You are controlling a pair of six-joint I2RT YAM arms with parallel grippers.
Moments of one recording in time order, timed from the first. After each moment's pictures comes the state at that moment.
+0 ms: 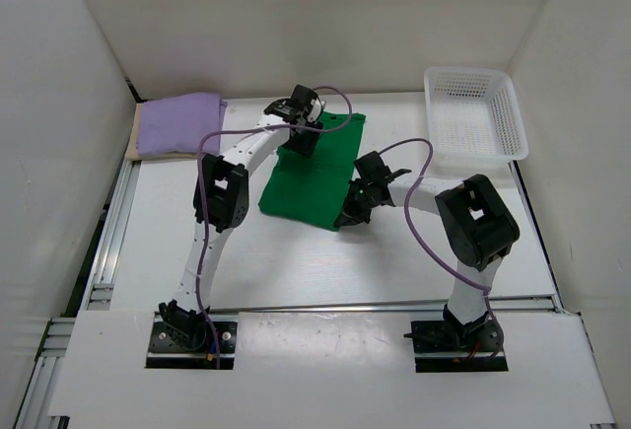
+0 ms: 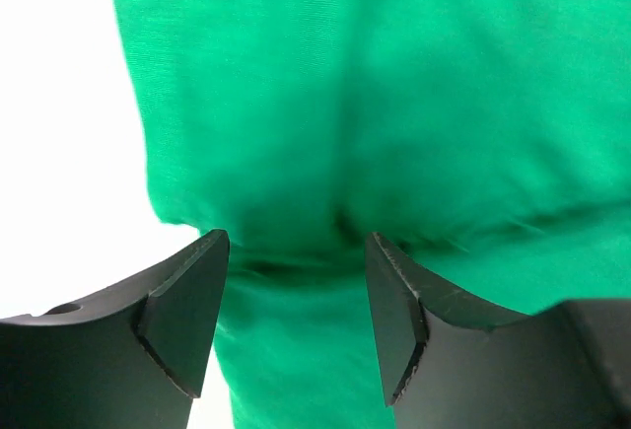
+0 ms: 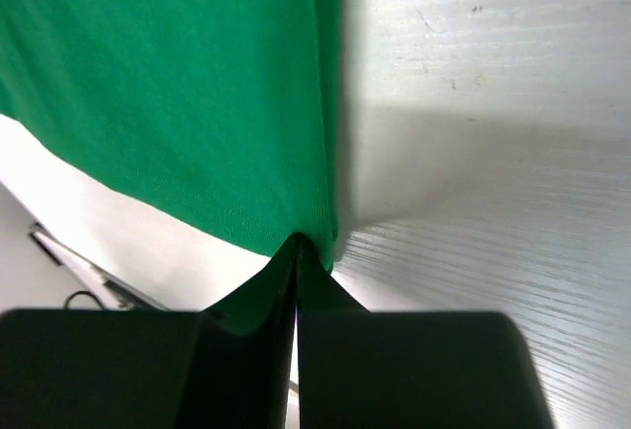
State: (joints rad) left arm -0.48 2.42 2.20 -0.80 -0.11 0.00; right arm 0.56 1.85 1.06 -0.30 -0.36 0.87
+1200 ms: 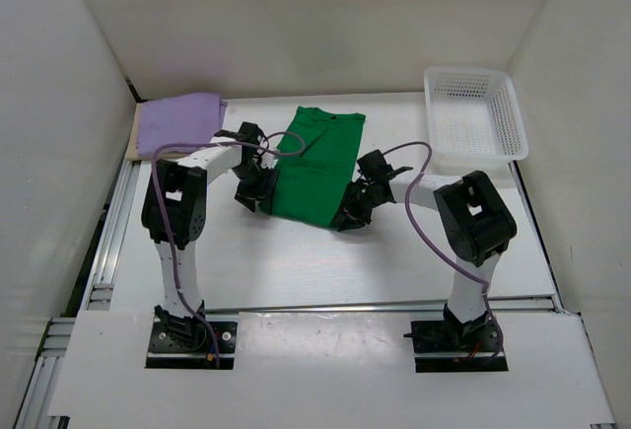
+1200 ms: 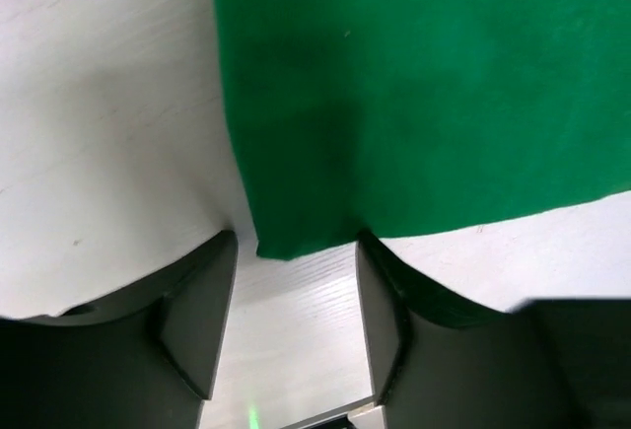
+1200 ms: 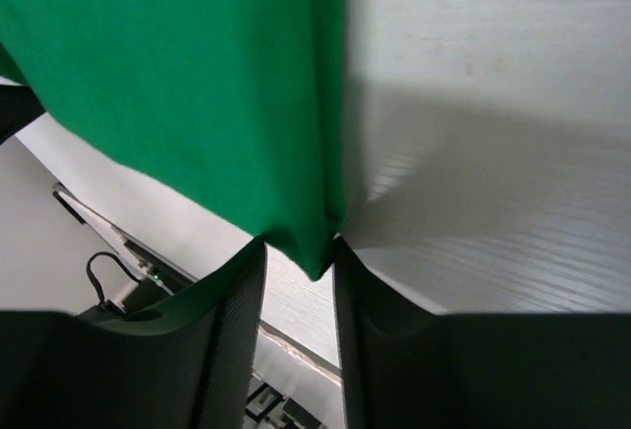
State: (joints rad) left arm -0.30 2.03 1.45 -0.87 0.22 0.00; right arm 0.53 1.88 1.08 -0.34 -0.49 0.86
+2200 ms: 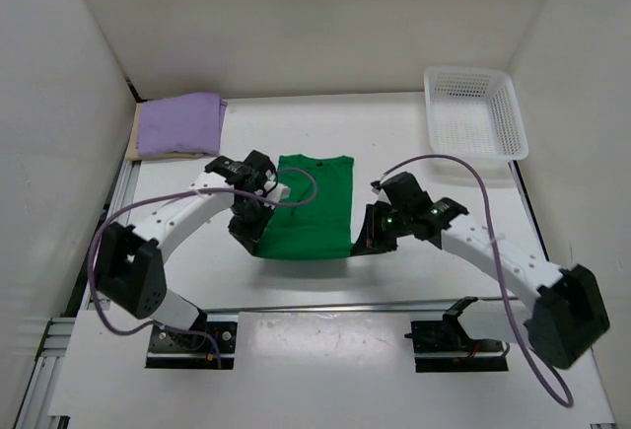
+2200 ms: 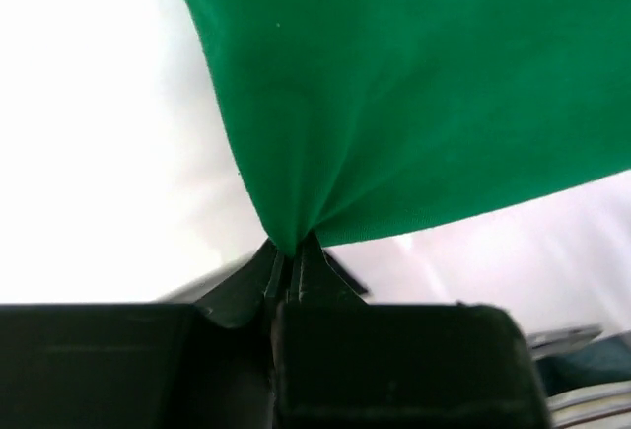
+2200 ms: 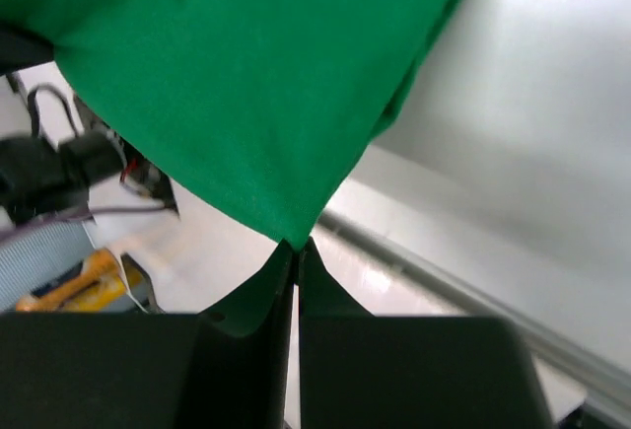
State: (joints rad) left arm -0.52 1.54 1.18 -1.15 0.15 -0.01; right arm 0.64 1.24 0.82 -0.57 -0.43 0.72
